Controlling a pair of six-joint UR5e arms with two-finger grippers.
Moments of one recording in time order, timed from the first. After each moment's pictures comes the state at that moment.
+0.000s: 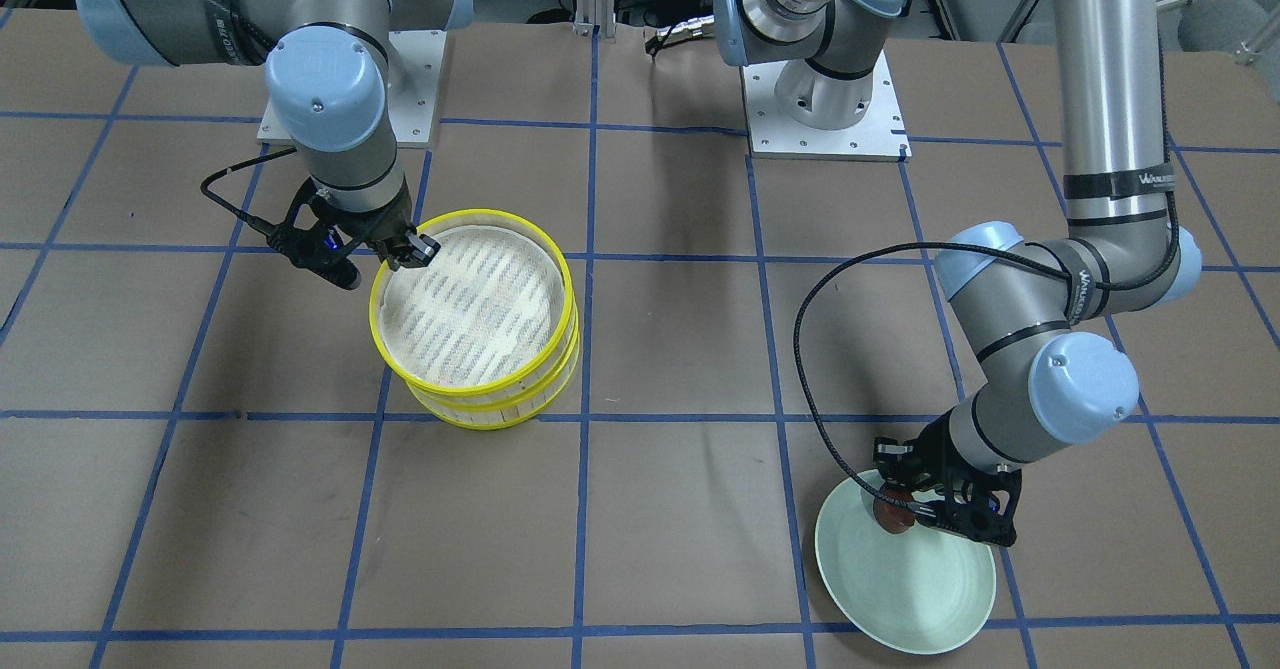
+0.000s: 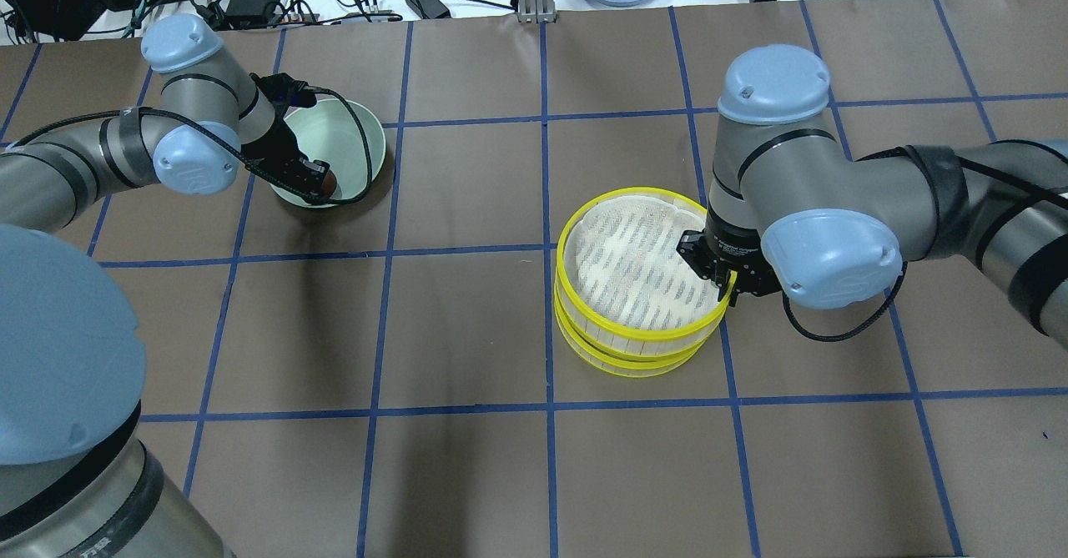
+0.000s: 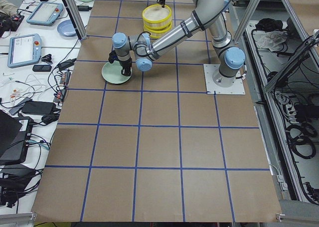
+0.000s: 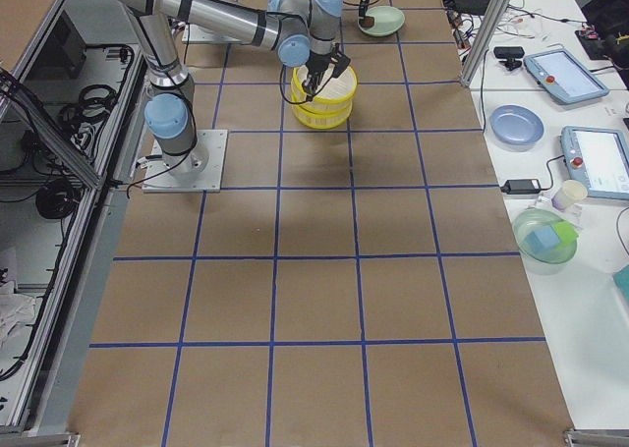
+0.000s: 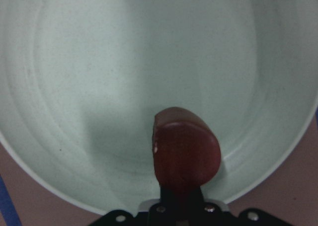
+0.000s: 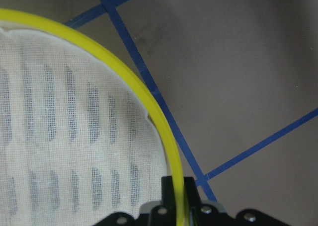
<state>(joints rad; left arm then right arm) -1.36 -2.11 -1.65 -0.98 1.50 0.47 1.67 -1.50 1.97 -1.85 -1.66 0.60</state>
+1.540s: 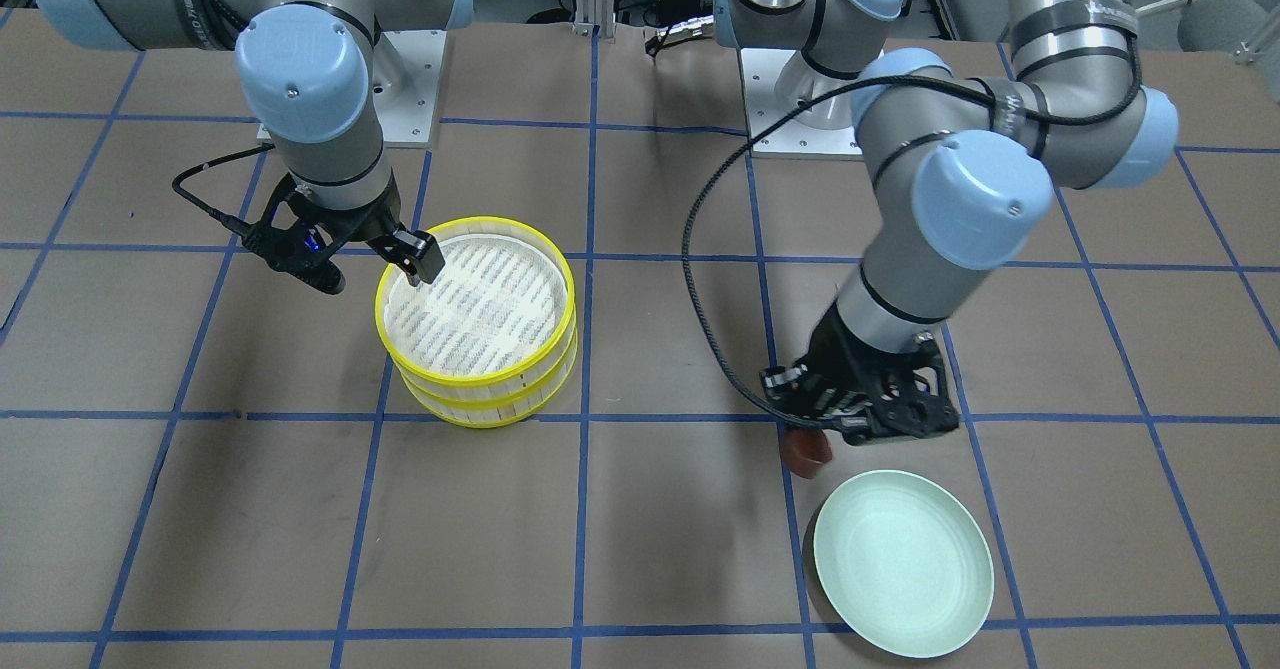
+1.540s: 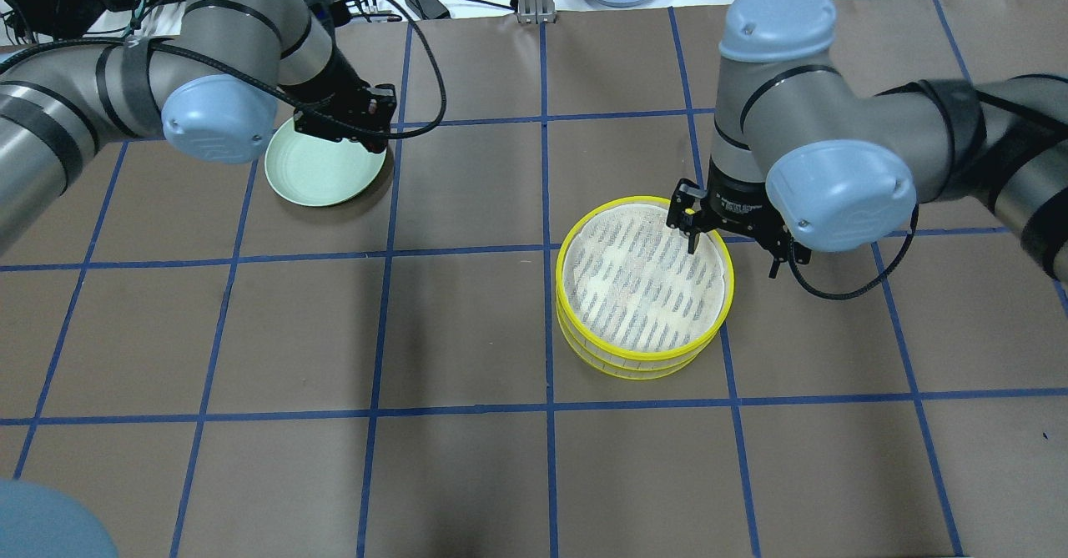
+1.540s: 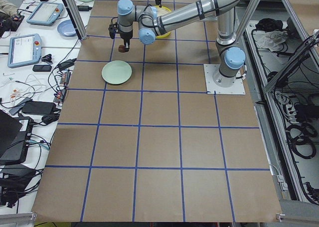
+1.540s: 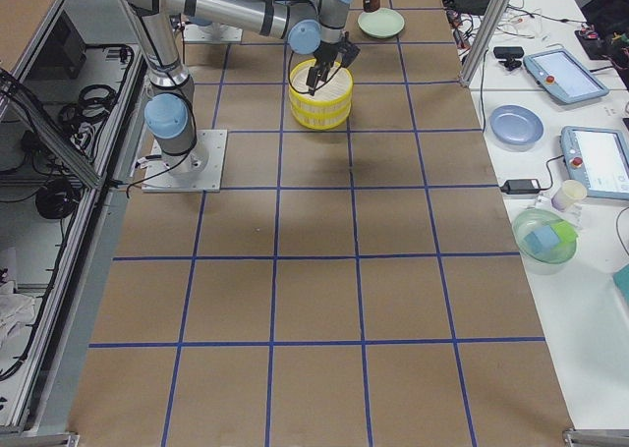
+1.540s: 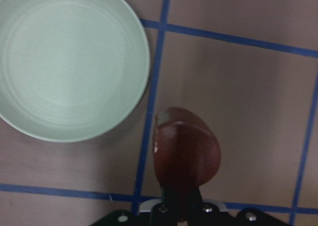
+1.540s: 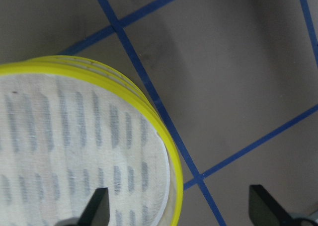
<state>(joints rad) -1.62 -1.86 -1.62 -1.11 1.44 -0.25 1.67 -1.49 1.80 -1.75 -1.65 0.59</state>
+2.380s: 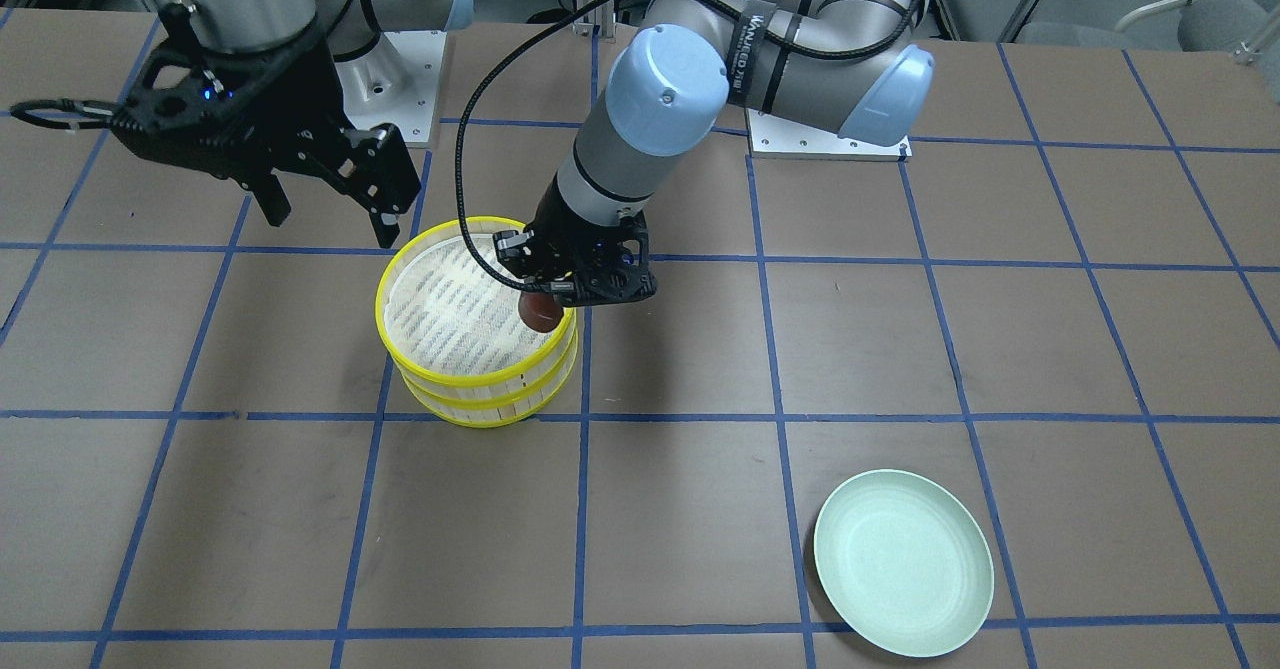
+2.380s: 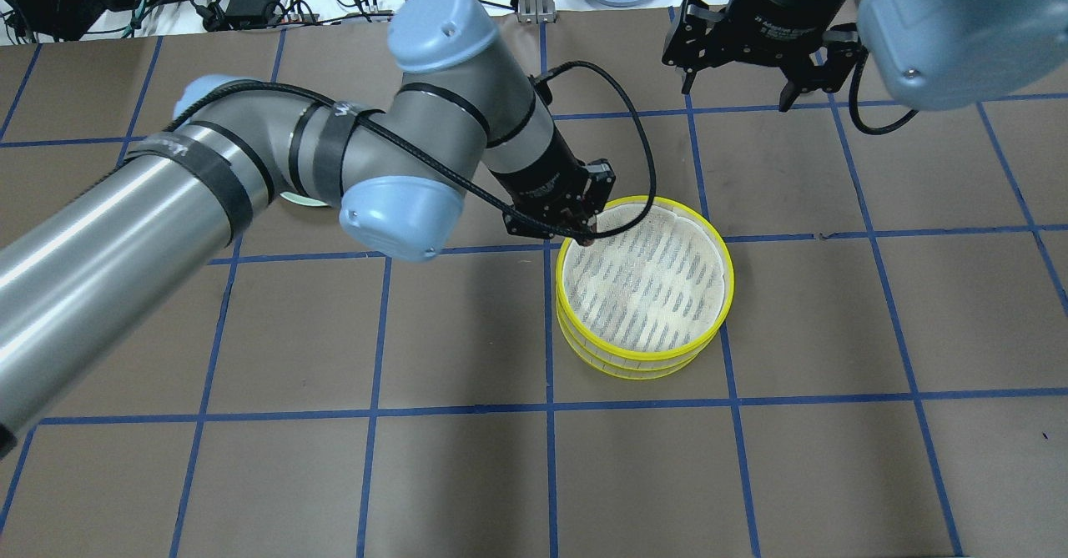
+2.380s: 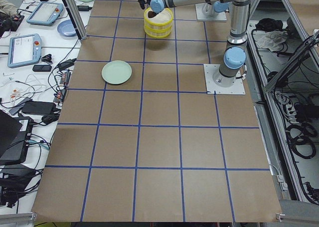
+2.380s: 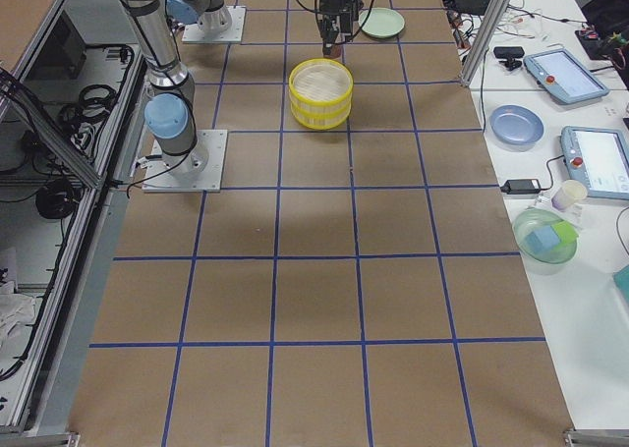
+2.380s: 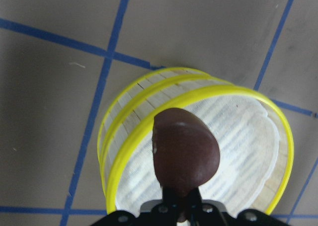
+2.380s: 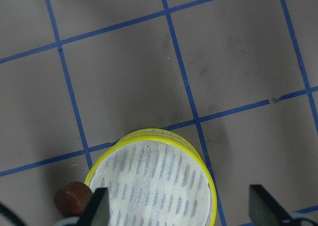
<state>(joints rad) -1.96 -1.85 -1.70 -1.12 1.20 -0.68 1.66 -1.55 1.50 -1.70 -1.58 0.32</state>
